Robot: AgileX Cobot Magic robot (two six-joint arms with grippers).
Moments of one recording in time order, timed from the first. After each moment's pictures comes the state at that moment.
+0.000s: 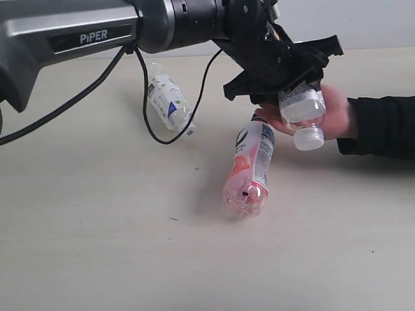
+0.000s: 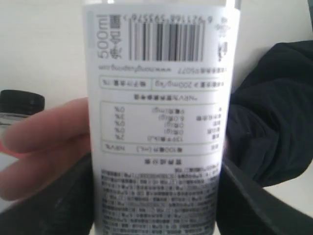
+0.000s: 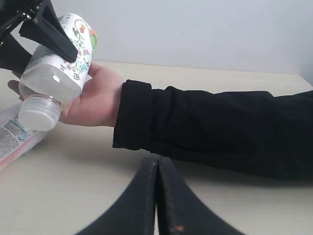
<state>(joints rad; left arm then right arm) -0.83 2.28 -1.97 -0.28 0.65 -0.61 0.15 0.00 0.00 0.05 0.35 -0.12</state>
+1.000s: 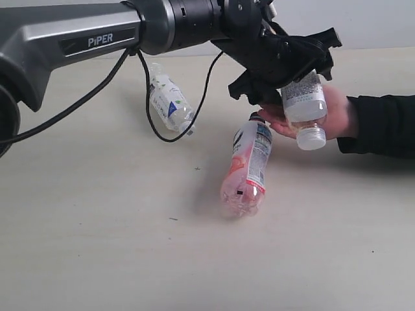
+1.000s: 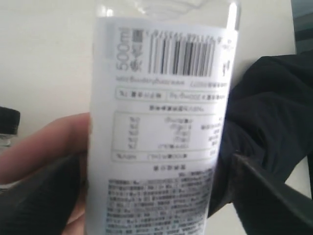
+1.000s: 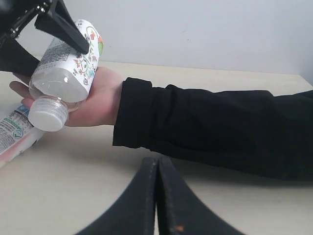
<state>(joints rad) -0.81 2.32 -2.01 -0.40 0.61 -0.54 0.15 0.00 0.00 0.05 0.35 -0.12</state>
